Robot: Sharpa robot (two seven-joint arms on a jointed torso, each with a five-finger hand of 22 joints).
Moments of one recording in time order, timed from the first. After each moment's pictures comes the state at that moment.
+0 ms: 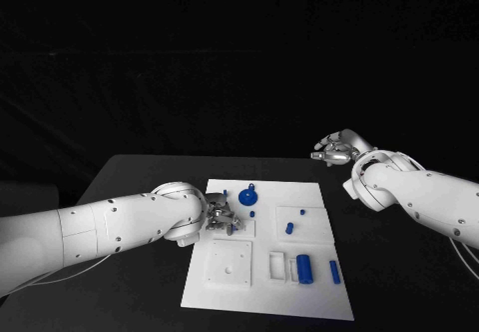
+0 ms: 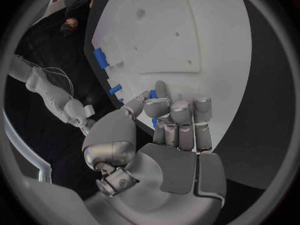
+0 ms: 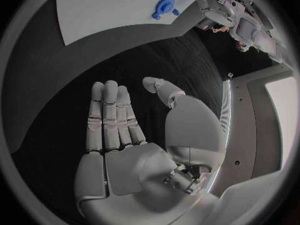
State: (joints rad) left arm 1.32 -0.64 -0.20 1.37 -1.00 0.00 -0.44; left_hand 0.74 0.02 0.64 -0.17 0.14 1.18 0.03 0.49 0.70 1.46 -0.08 1.09 0.59 1.22 -0.19 1.41 0.65 0.09 0.87 -0.11 1.26 1.16; right arm 1.30 -0.69 -0.01 1.18 -1.02 -0.50 -0.16; right_hand 1.02 -0.27 0.59 -0.13 0.61 0.84 0.17 0.29 0.47 0.90 0.07 0.94 0.59 1.09 -0.02 0.83 0.82 0.25 0.95 0.12 0.48 1.31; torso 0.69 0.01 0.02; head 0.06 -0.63
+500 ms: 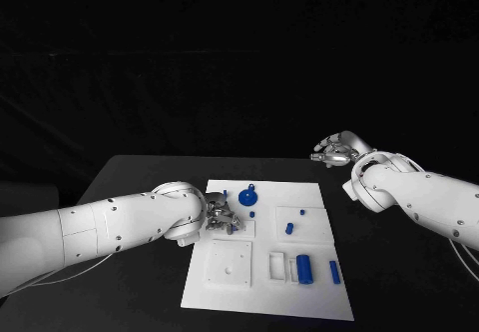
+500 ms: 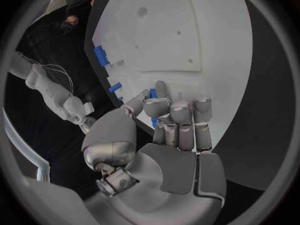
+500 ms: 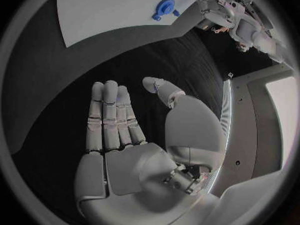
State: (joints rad) left arm 1.31 -0.64 -0.19 1.37 -0.98 0.00 -0.45; left_hand 0.77 0.01 0.64 -0.17 0.07 1.18 0.03 0.48 0.70 1.46 -0.08 1.09 0.58 1.22 -0.19 1.40 0.64 0.09 0.87 -0.11 1.26 1.14; right arm 1.30 -0.69 -0.01 1.18 -1.02 -0.50 -0.16; right_hand 1.02 -0.27 0.59 -0.13 0.60 0.85 0.17 0.29 0.47 0.90 0.07 0.94 0.59 1.09 -0.02 0.83 0.82 0.25 0.95 0.12 0.48 1.31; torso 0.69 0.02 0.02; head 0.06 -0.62
